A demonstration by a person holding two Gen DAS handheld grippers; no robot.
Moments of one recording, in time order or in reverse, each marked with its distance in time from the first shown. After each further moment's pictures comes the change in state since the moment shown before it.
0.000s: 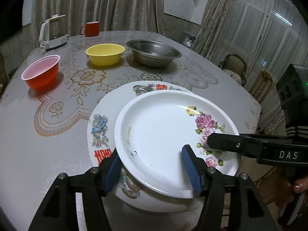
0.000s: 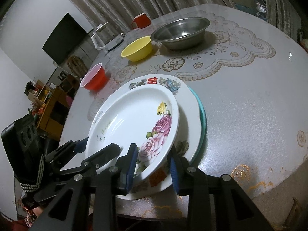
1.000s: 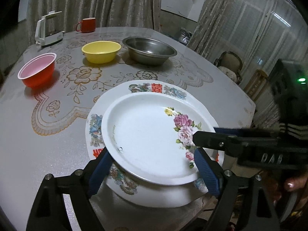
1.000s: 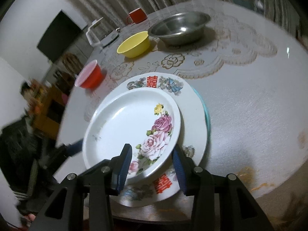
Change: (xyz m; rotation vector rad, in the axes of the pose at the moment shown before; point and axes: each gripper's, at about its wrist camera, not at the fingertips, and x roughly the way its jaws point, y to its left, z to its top) left arm -0.006 0.000 0.005 0.005 0.040 -0.041; right arm 0.008 0.014 0.009 -0.031 0.038 -0.079
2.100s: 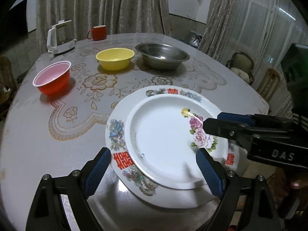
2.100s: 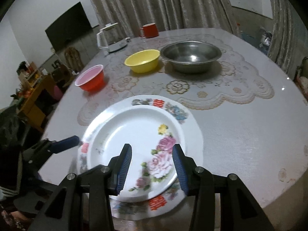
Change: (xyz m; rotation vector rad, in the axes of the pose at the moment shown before) left arm -0.006 0.004 -0.001 0.020 -0.044 0.134; right arm -0.007 0.024 0.006 -0.153 -0.123 -0.054
